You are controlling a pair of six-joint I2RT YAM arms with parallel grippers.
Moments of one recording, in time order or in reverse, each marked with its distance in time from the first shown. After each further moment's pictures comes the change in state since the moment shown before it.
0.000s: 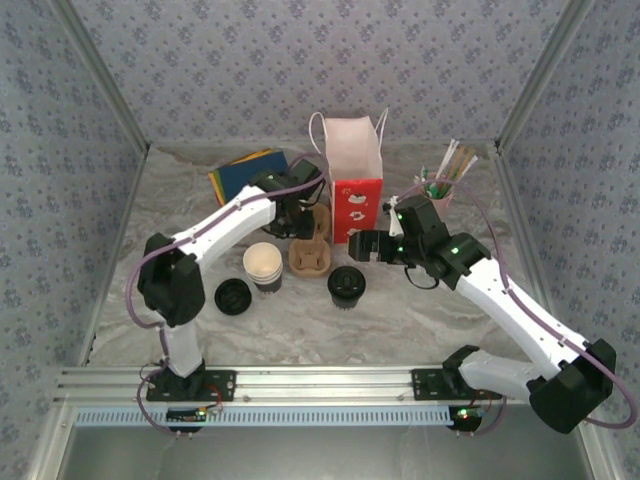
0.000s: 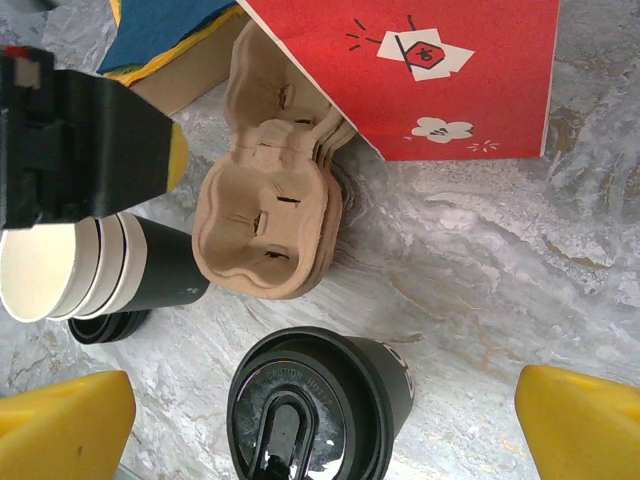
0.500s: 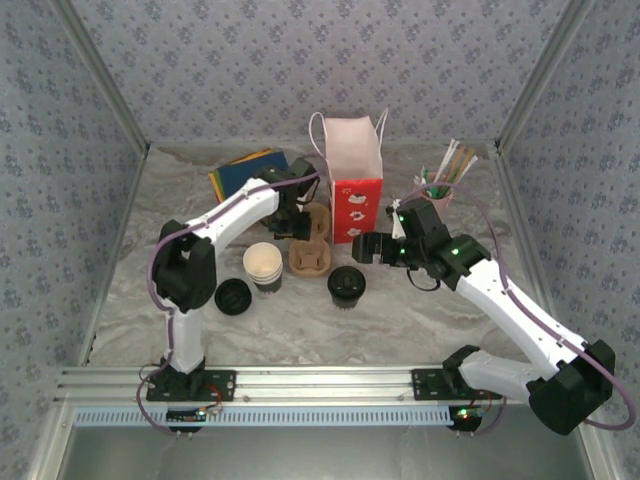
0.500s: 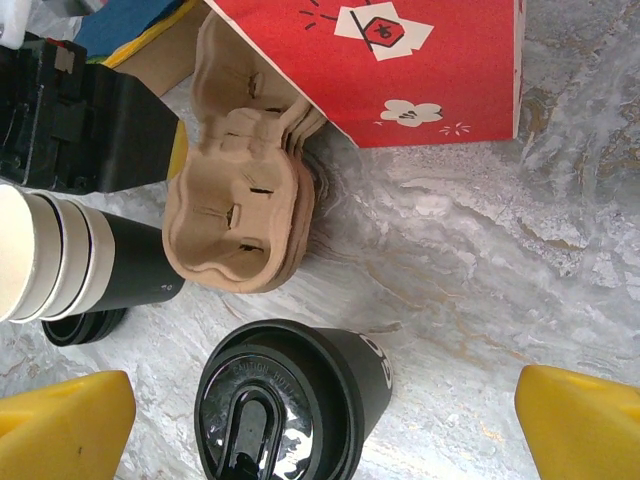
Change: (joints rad) left arm 0.068 0.111 0.036 -0.043 0.105 0.084; right arm -0.020 -0.004 -0.028 -0.007 0.006 0.000
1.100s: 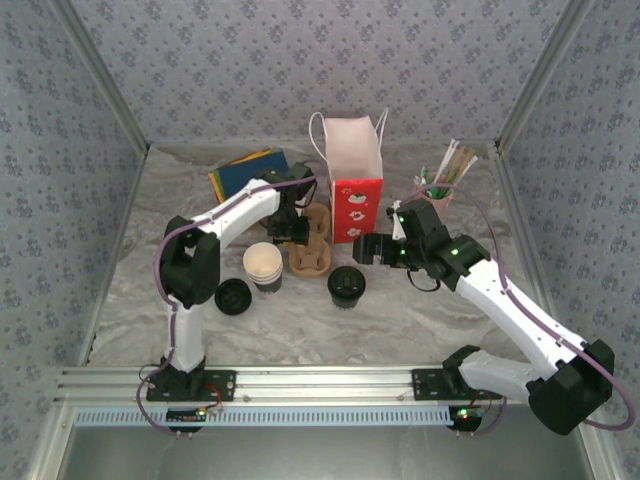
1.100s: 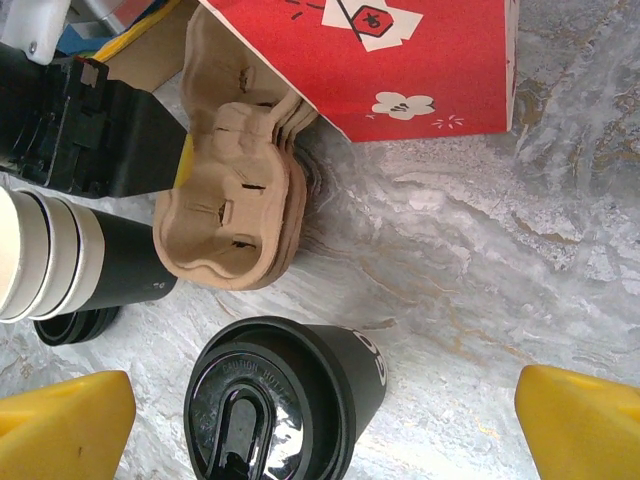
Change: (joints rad) left arm 0.021 0.035 -0.023 0.000 0.044 0.013; right arm -0.004 0.000 -0.011 0.000 0.000 0.000
